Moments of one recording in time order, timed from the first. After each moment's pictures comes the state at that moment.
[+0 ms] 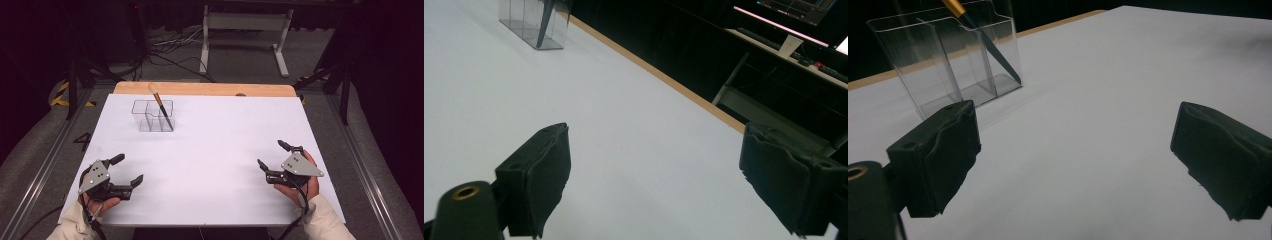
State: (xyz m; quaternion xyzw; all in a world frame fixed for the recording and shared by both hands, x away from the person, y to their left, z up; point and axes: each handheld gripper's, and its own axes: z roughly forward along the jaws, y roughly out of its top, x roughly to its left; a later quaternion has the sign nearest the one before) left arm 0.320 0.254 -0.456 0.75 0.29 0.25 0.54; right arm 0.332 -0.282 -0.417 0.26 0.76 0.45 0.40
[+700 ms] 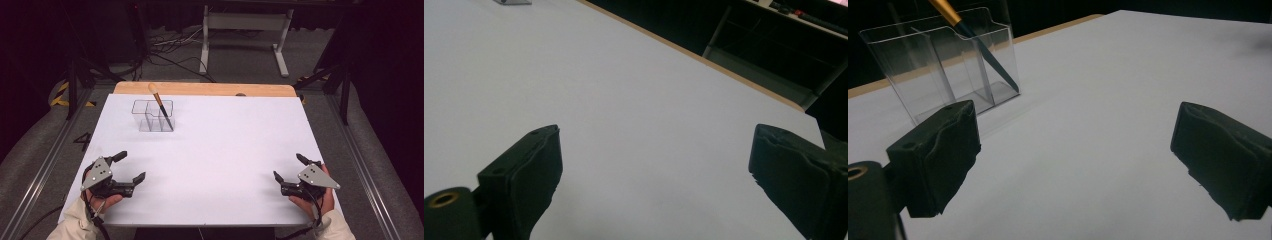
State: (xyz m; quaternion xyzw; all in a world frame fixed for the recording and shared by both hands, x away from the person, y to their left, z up) left arm 0.327 0.250 -0.454 0.75 0.28 0.25 0.55; right arm 0.308 -0.325 -0.445 0.33 0.75 0.42 0.39
